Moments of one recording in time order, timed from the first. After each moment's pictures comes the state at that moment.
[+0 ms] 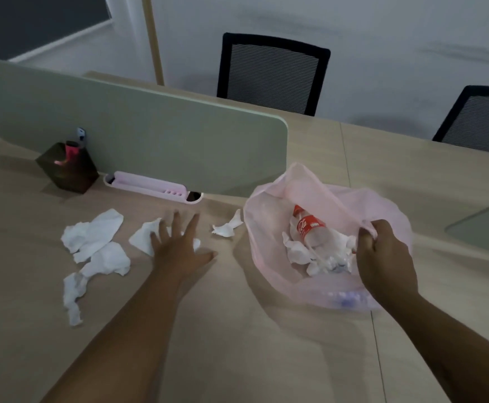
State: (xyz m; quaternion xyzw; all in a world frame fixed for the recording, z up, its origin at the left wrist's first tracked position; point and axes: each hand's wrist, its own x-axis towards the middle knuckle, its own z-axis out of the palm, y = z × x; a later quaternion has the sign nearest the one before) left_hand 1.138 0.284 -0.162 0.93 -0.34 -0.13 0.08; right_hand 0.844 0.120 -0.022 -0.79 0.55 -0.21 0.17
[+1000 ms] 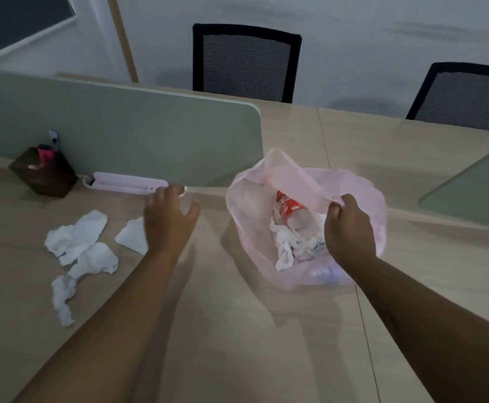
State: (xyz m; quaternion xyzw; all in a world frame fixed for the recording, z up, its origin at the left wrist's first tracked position) left_hand 1.120 0.259 -0.100 0.88 -0.33 0.07 0.33; right_hand 0.860 0.124 -0.028 -0.76 0.58 -0.24 0.20
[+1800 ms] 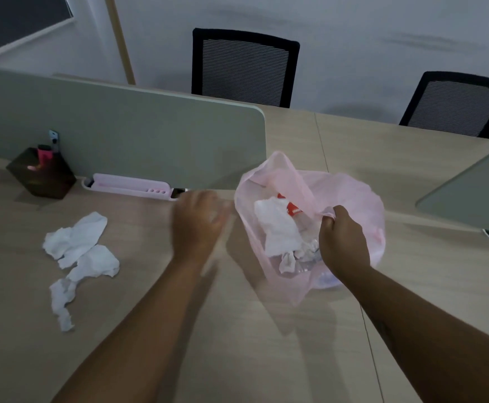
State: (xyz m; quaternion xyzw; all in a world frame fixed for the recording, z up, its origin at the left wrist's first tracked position) left_hand 1.087 0.251 -0.095 0.81 -0.44 0.10 0.37; right_hand 0.867 0.144 -0.036 -0.76 0.58 -0.22 0.22
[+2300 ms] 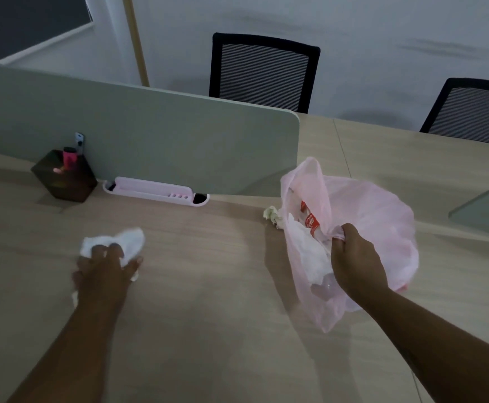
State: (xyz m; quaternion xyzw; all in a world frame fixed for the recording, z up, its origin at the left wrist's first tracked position) left_hand 1.230 0.406 -0.199 0.97 -0.23 -0.04 0.11; right_hand 0.894 0.161 -0.067 -0.81 0.54 -0.16 0.15
